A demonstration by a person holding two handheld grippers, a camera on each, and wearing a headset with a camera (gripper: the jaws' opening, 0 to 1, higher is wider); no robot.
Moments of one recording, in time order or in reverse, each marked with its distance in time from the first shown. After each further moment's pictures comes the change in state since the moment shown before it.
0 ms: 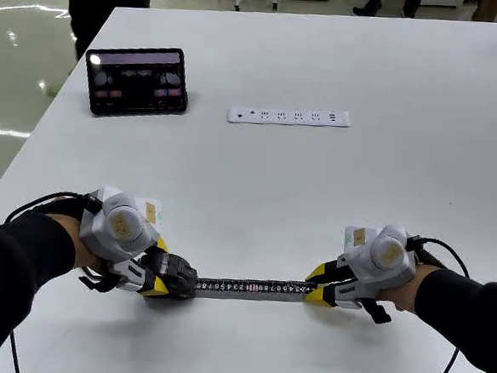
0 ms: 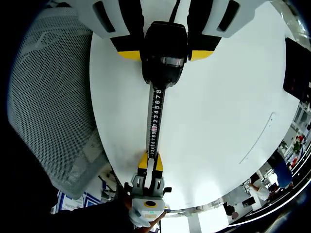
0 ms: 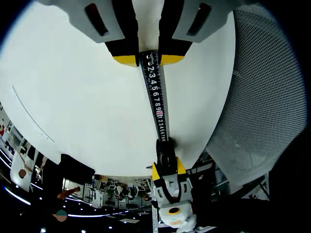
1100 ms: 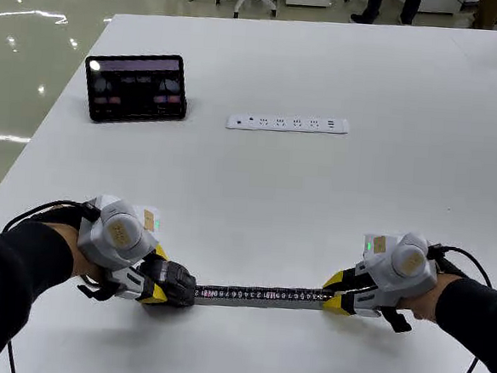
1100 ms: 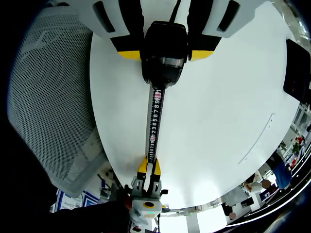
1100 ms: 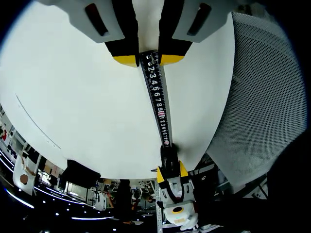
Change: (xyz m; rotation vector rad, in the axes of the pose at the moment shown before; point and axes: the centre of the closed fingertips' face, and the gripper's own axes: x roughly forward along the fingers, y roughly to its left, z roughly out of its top) left arm 0.001 0.000 0.001 -0.012 -0.006 0.001; right arm -0.020 -0.007 -0.022 0.027 0.016 -0.017
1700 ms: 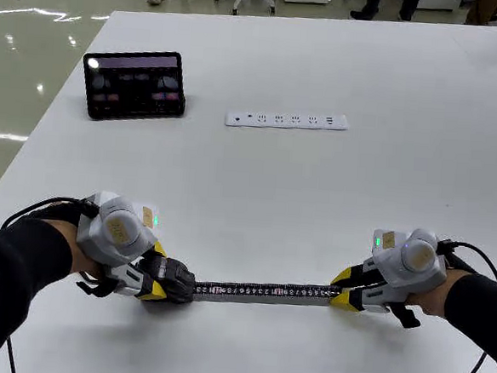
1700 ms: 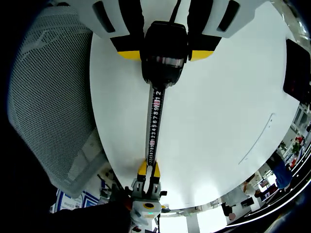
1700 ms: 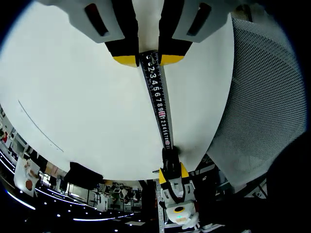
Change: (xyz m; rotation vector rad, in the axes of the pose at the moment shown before) left arm 0.000 0.000 0.000 0.000 0.002 0.002; right arm -0.010 -0.003 -0.010 0.012 0.007 -0.005
